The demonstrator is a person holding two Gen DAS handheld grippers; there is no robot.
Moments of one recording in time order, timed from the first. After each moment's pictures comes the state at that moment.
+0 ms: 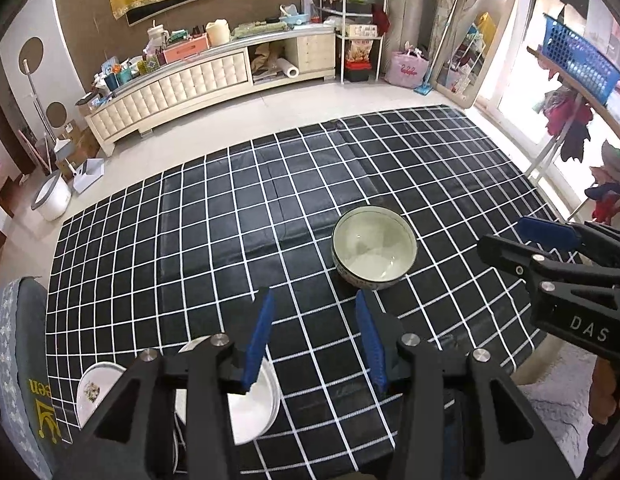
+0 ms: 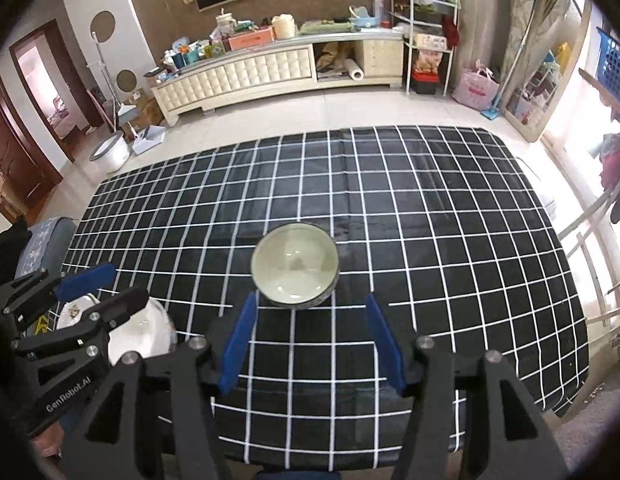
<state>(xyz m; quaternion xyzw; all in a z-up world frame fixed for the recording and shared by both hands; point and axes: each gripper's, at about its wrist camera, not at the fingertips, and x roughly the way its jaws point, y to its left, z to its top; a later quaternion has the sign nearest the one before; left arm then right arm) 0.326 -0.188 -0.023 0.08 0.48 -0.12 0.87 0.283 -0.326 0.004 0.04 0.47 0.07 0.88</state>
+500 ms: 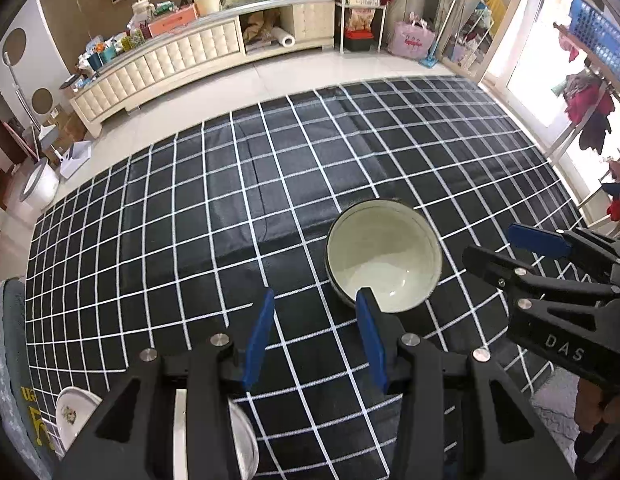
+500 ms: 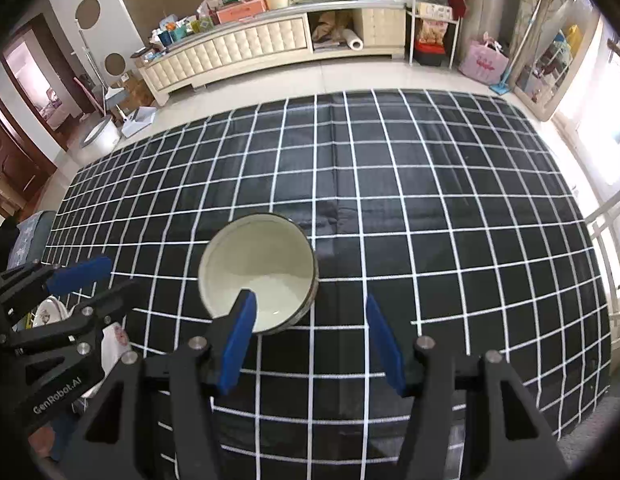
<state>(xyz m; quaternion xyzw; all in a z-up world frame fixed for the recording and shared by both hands) 0.392 -0.217 -0.084 0.08 0.53 -0.12 0.84 0.335 -0.343 -0.060 0.05 0.52 0.08 0.85</state>
